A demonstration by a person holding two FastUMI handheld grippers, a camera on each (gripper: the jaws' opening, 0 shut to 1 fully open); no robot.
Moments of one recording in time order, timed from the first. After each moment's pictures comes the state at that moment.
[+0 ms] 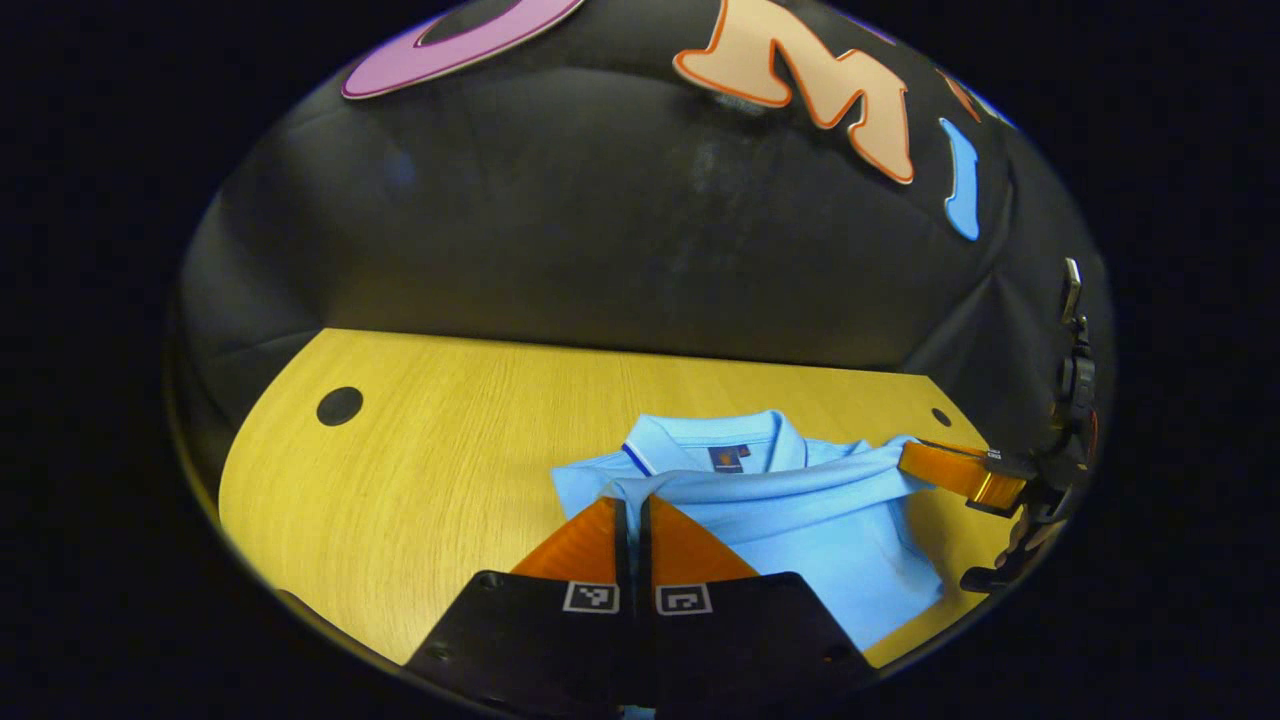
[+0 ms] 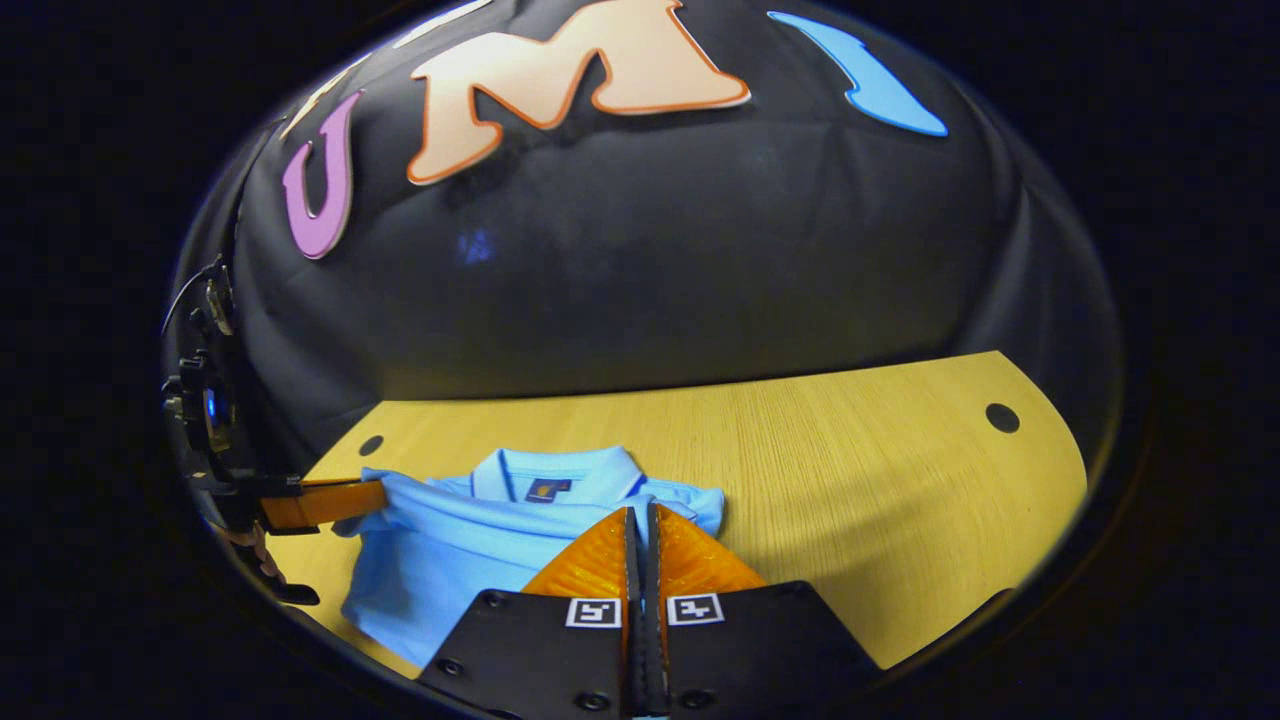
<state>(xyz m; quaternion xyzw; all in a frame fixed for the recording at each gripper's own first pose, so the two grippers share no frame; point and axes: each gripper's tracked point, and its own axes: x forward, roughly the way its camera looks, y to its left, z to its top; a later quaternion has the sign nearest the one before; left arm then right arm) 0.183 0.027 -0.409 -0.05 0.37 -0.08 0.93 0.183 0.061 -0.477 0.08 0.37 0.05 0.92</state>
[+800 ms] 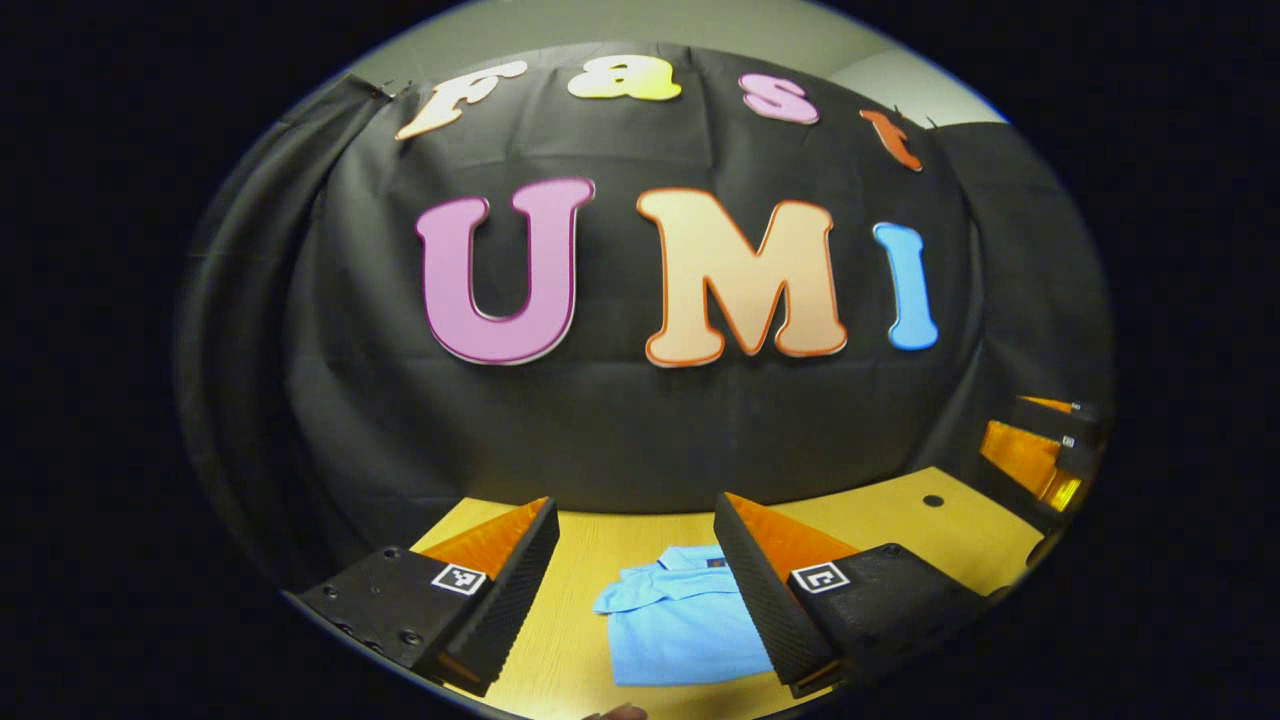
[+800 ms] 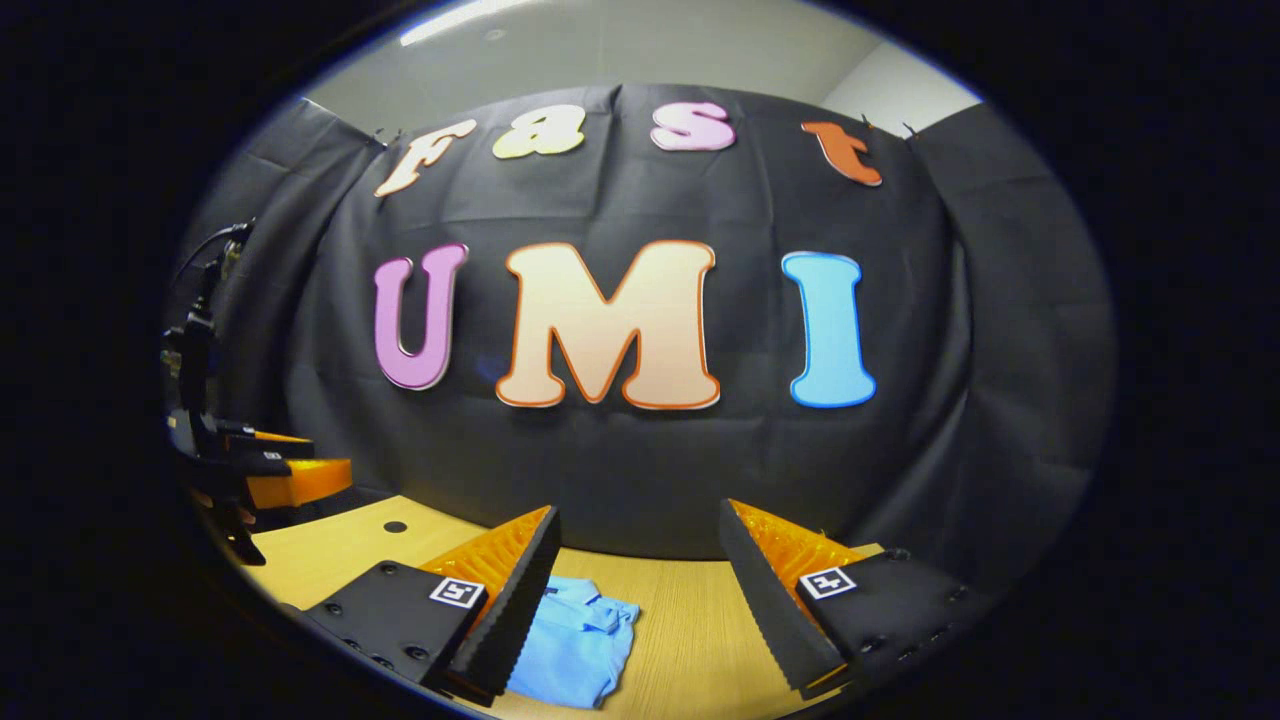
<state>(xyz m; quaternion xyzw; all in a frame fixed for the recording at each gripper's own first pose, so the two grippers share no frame) 0.050 0.003 -0.112 0.05 0.10 0.00 0.99 0.069 0.002 -0.155 0.01 0.08 0.07 0.99</state>
